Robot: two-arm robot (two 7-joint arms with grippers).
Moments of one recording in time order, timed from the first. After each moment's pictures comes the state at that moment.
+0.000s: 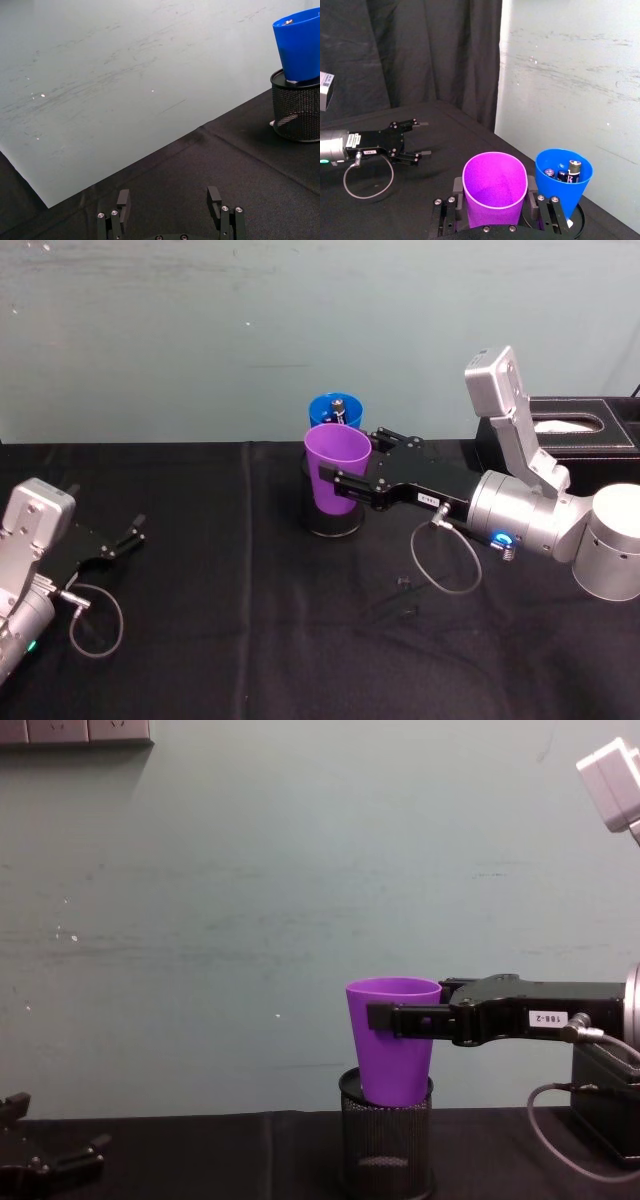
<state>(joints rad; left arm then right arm) -0.20 0.60 0.45 -1.41 -0.25 -0.12 0.03 0.50 0.46 -0.50 -1.39 0.48 0.09 0.60</state>
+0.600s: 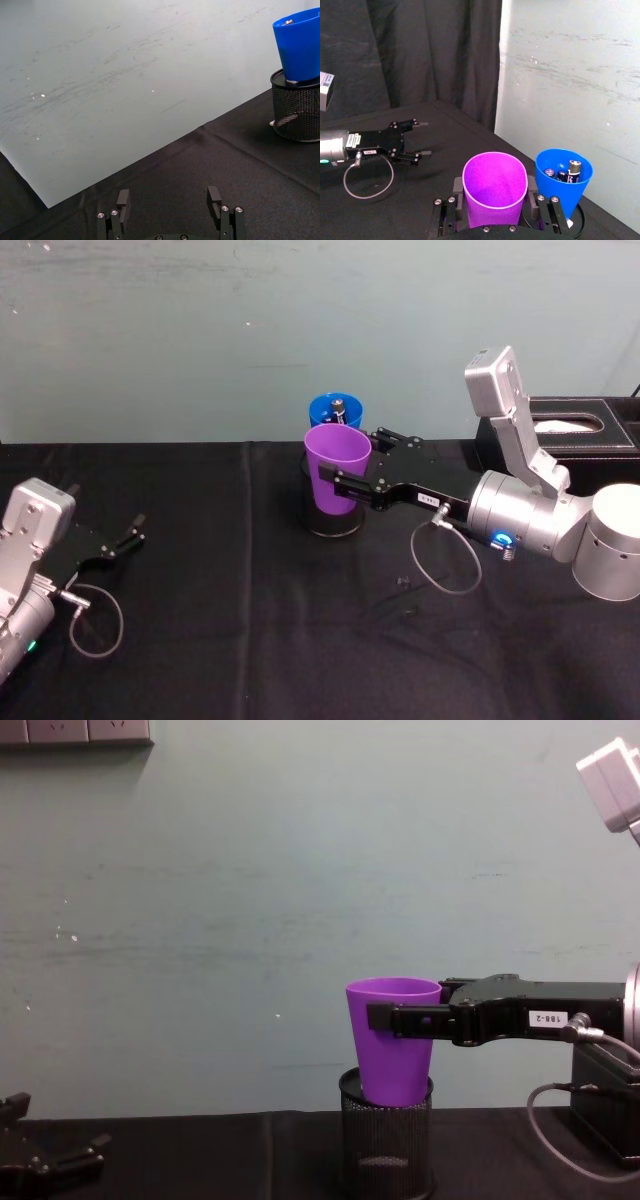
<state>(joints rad) -0.20 0.60 0.45 -1.41 -0.25 -0.12 0.03 0.50 0.46 -0.50 -1.39 0.48 0.09 0.60</state>
